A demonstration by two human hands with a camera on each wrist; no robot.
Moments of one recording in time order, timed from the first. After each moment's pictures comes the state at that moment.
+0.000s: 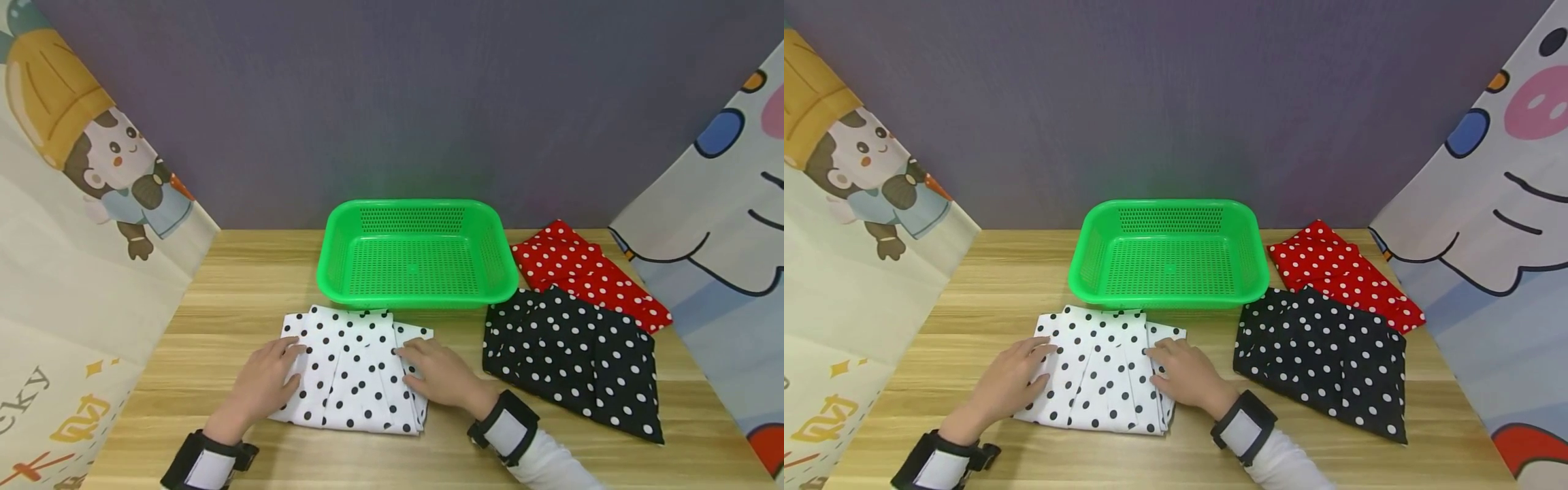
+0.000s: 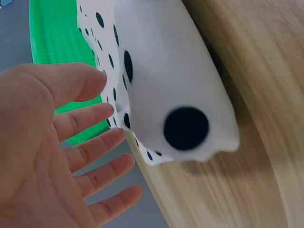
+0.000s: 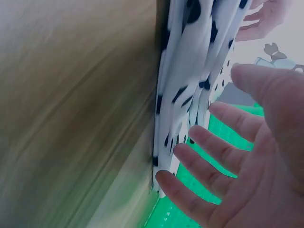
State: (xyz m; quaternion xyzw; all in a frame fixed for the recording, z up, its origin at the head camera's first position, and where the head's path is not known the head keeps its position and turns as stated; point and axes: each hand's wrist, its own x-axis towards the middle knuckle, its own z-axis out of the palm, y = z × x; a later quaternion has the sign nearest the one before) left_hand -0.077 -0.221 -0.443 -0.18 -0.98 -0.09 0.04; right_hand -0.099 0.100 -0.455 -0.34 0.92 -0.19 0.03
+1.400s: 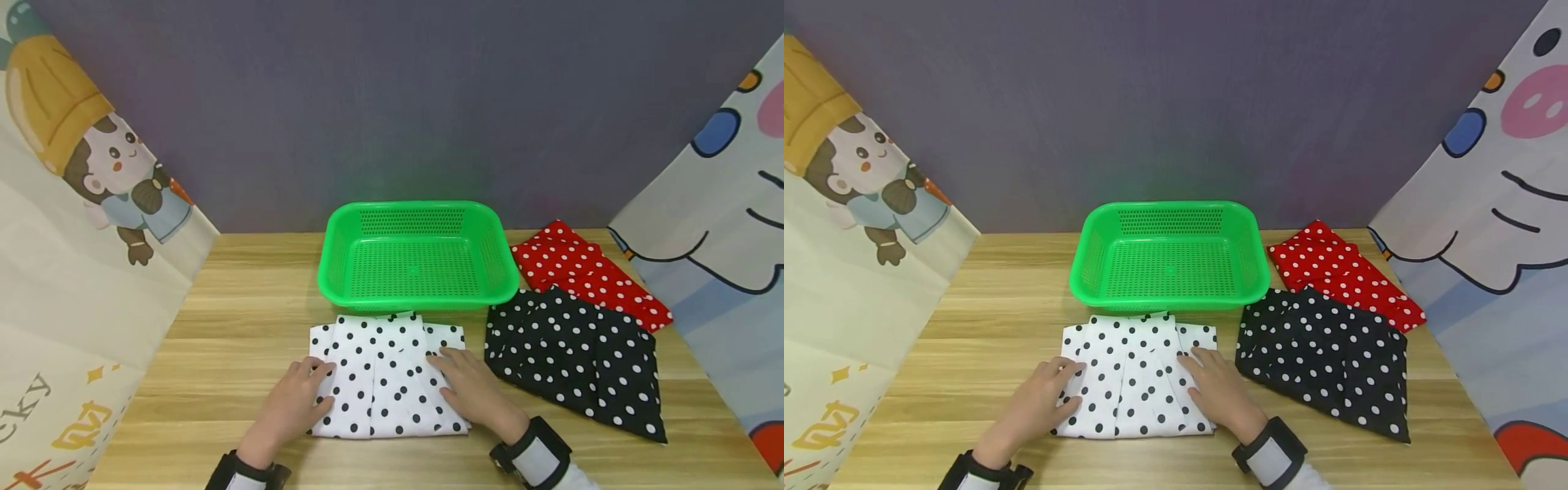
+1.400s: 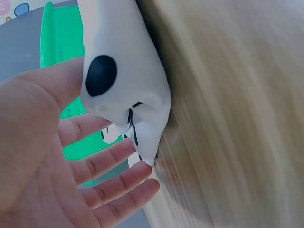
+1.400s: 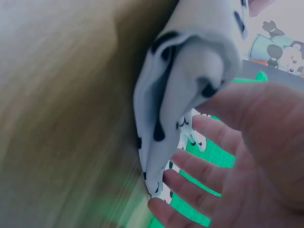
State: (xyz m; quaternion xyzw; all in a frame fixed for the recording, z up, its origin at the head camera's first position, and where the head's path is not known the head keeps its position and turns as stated) left_hand -0.060 -0.181 -0.459 -0.16 -0.98 -0.12 -0.01; right_hand -0.072 0.132 -0.461 -0.21 0.96 -0.18 0.05
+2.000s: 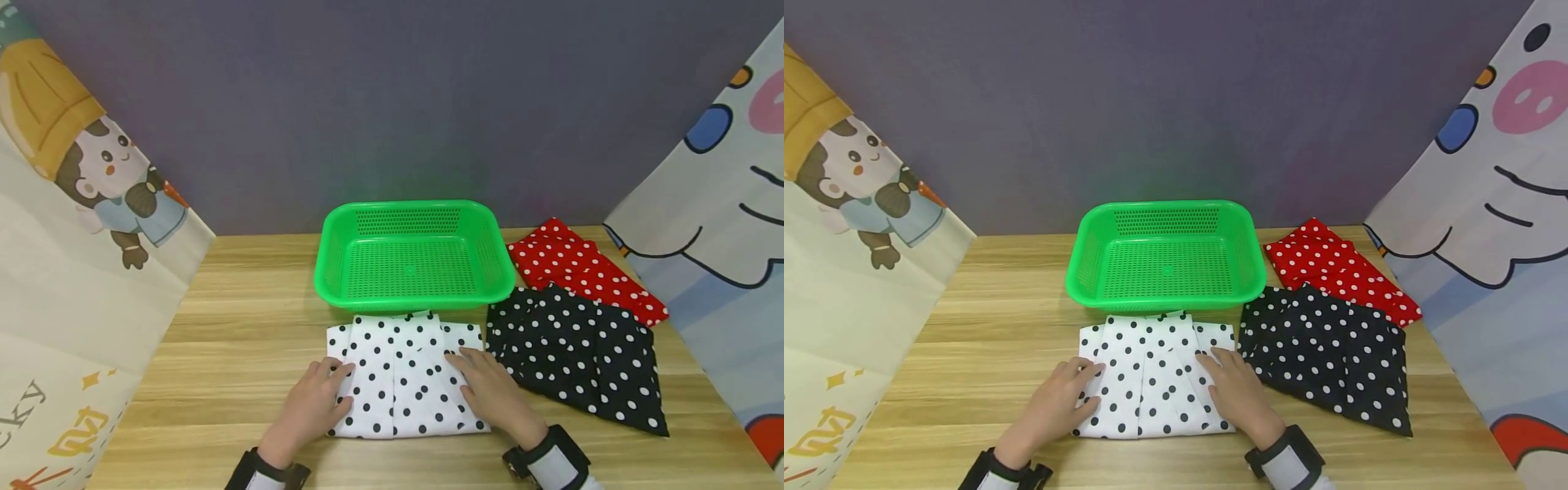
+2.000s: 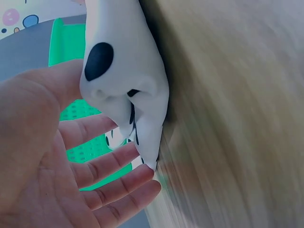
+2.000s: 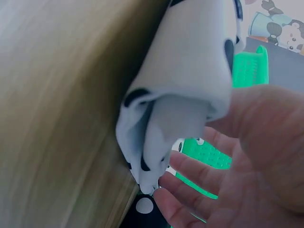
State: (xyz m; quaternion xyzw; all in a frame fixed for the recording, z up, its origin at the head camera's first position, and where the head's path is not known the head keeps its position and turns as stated) left_hand -0.061 -0.152 -0.461 -0.19 -0.97 -0.14 0.00; right_hand -0.064 0.155 -0.459 -0.16 0.97 -0.18 0.03
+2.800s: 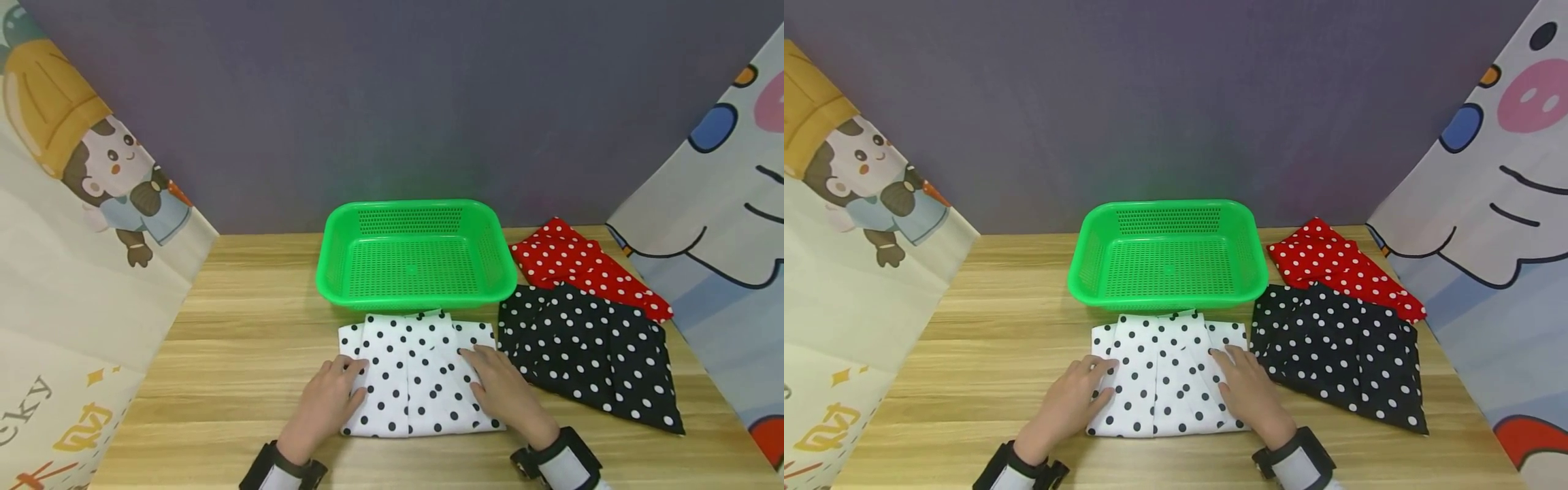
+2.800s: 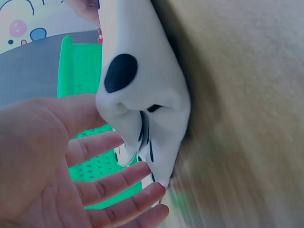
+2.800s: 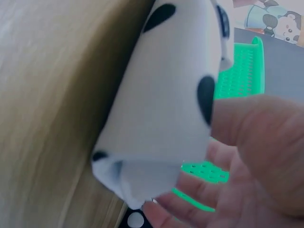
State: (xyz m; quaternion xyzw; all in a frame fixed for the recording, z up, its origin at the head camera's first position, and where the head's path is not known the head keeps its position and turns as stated) left_hand -0.063 -0.134 -0.459 -0.18 -0.97 -0.14 0.03; right_hand -0.065 0.162 -0.458 -0.13 0.97 -0.19 0.02
